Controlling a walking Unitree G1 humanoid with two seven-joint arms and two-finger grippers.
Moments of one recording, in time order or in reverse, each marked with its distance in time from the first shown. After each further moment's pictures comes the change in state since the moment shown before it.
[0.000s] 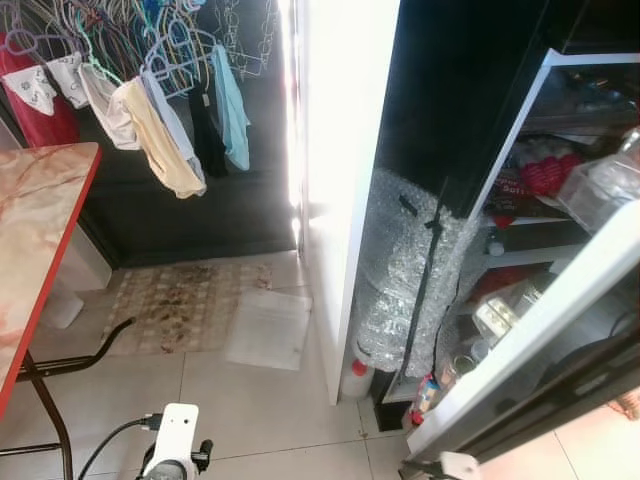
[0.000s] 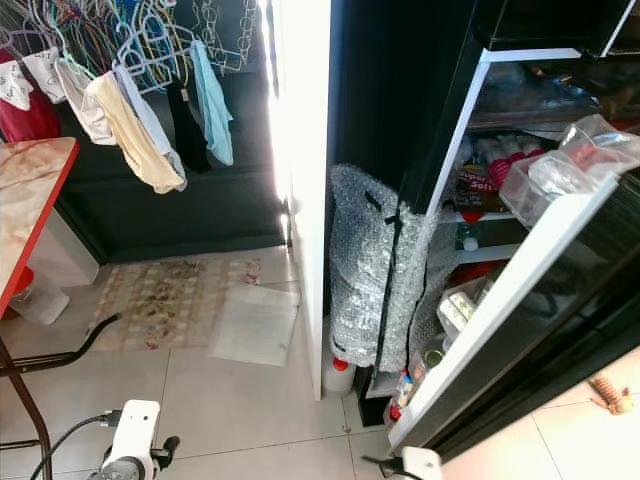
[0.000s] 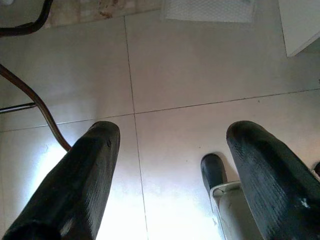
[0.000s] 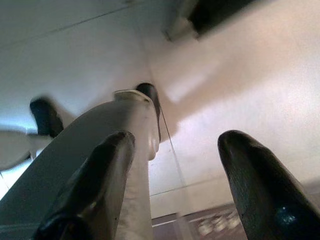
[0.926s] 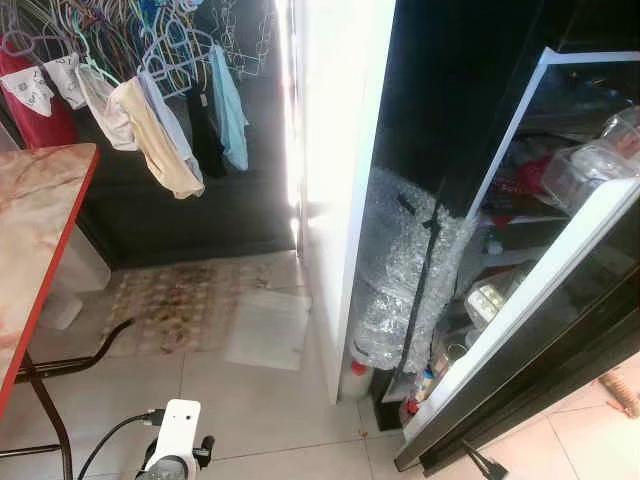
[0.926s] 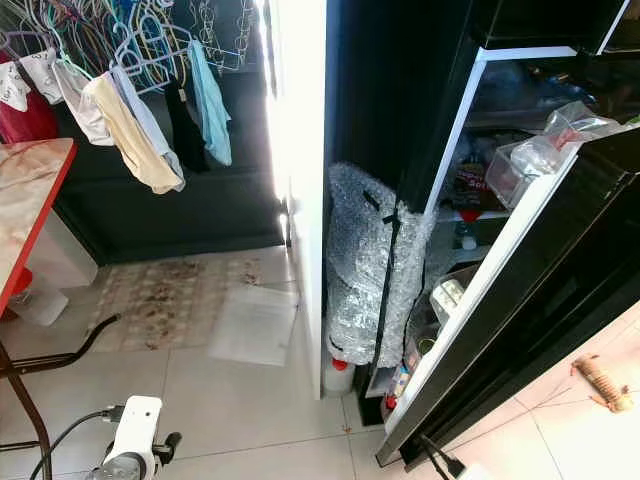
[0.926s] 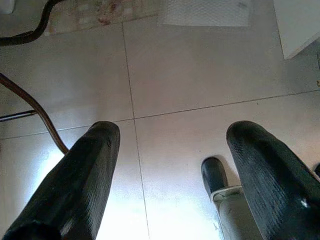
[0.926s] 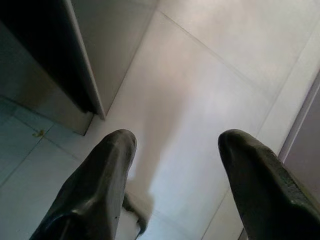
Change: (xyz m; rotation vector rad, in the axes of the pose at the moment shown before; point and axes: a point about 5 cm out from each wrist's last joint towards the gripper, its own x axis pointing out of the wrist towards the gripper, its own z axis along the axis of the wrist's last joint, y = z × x) left arm 0.001 -0.001 0.005 0.015 -0.014 -0.010; right arm -0.011 -0.024 0.006 0.466 -0.369 -0.415
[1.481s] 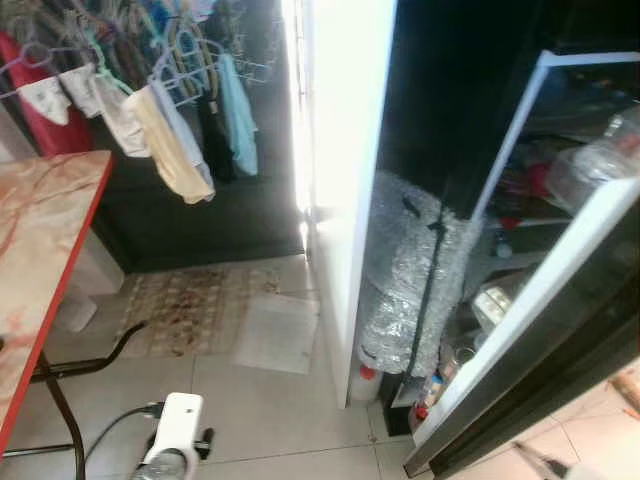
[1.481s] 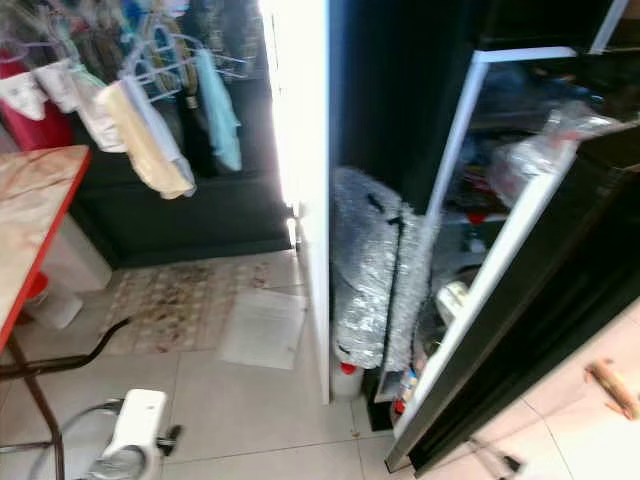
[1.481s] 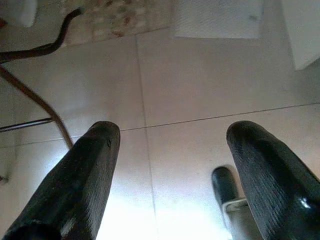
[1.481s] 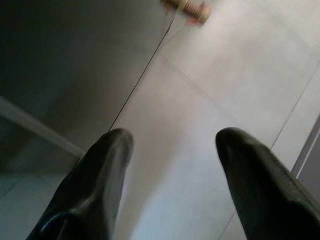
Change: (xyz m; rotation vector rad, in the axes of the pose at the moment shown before) left arm 0.001 0.005 0.007 0.015 -0.028 0.009; right arm 0.030 -0.055 0.050 -0.039 -0.144 0.041
